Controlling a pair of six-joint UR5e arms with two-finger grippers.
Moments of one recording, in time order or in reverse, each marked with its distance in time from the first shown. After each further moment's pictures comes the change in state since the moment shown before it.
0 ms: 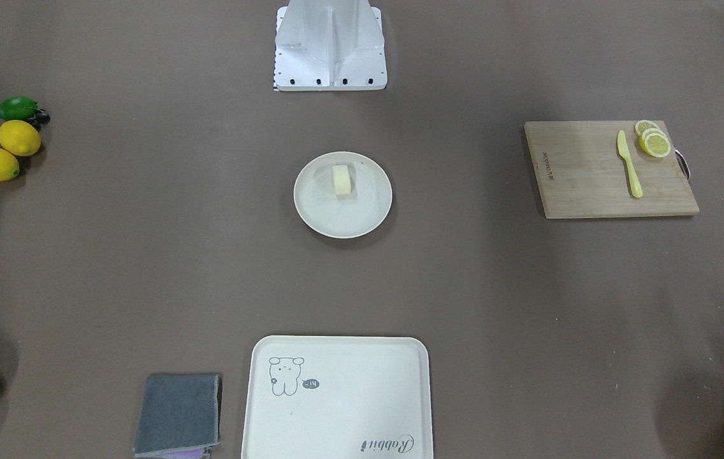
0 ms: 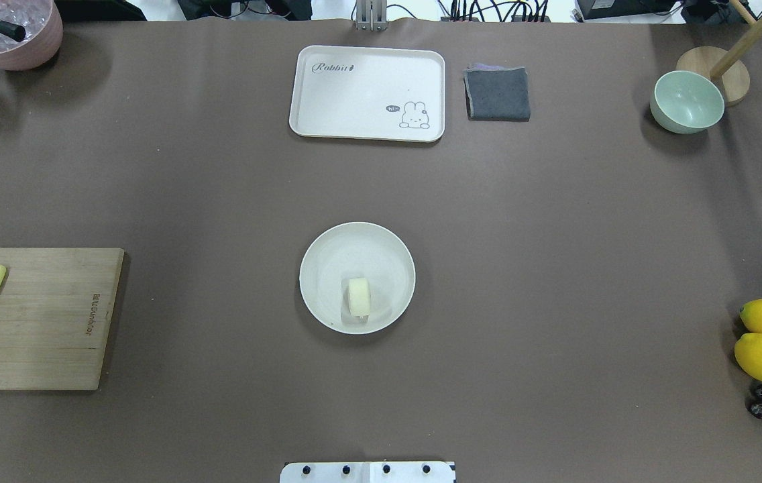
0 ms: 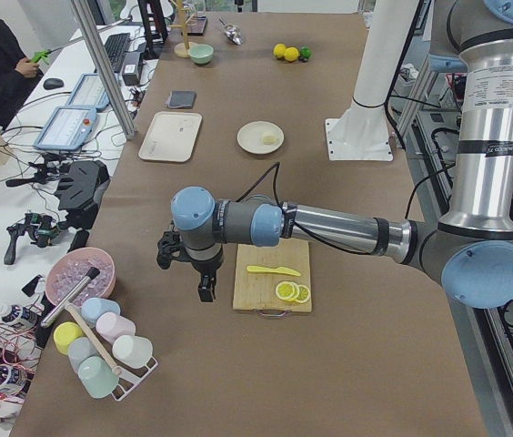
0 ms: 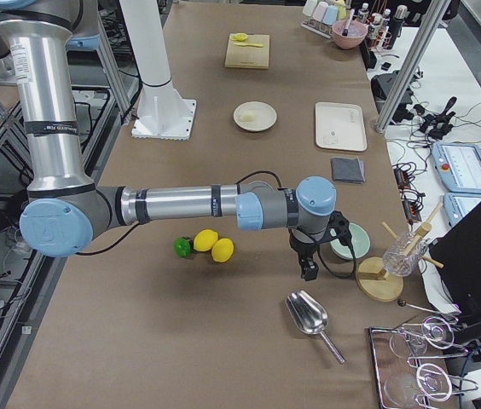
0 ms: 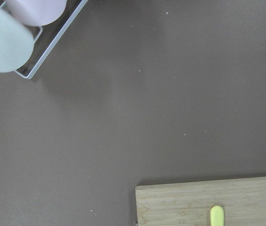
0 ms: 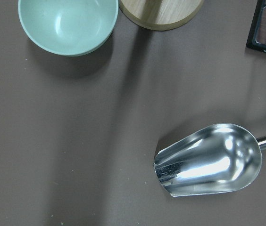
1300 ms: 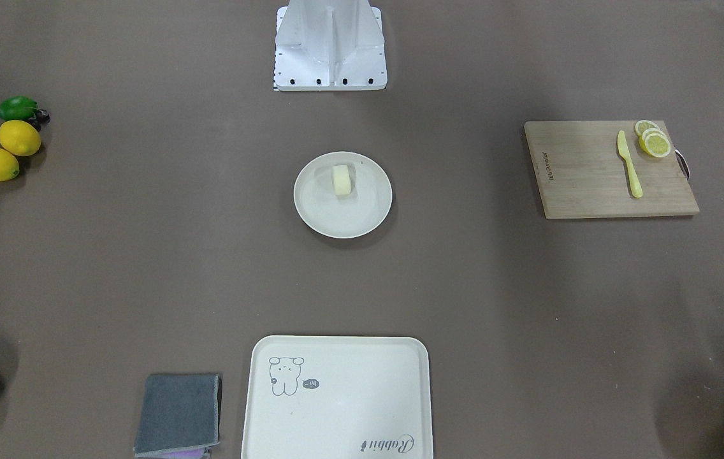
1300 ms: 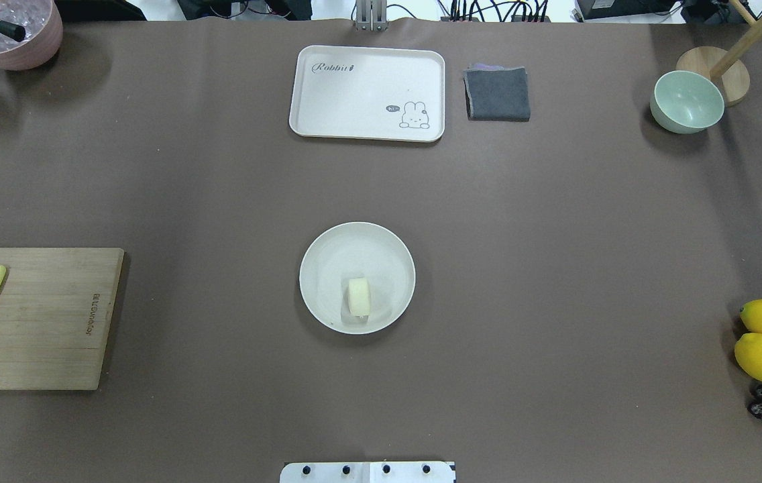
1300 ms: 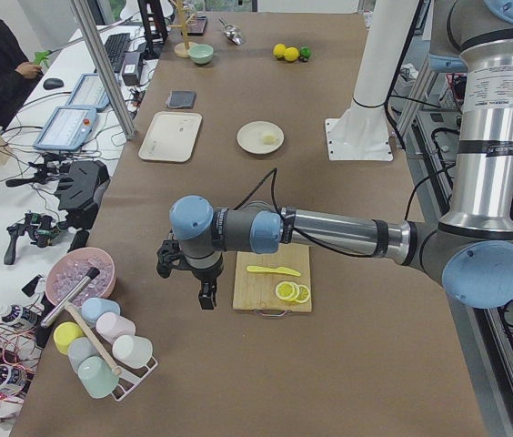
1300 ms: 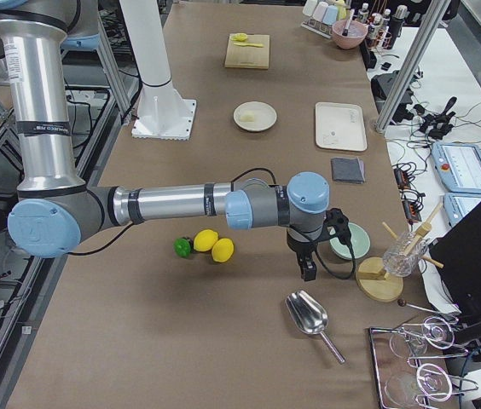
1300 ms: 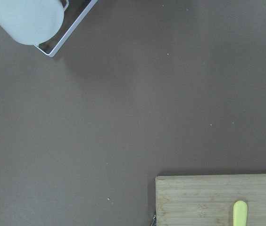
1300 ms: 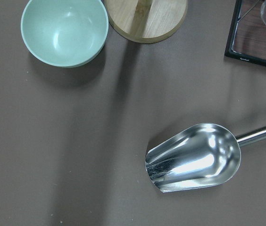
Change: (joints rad) left arm -0.002 -0.003 0.031 -0.004 0.005 0.005; right arm 0.057 -0.030 0.052 0.002 0.016 0.002
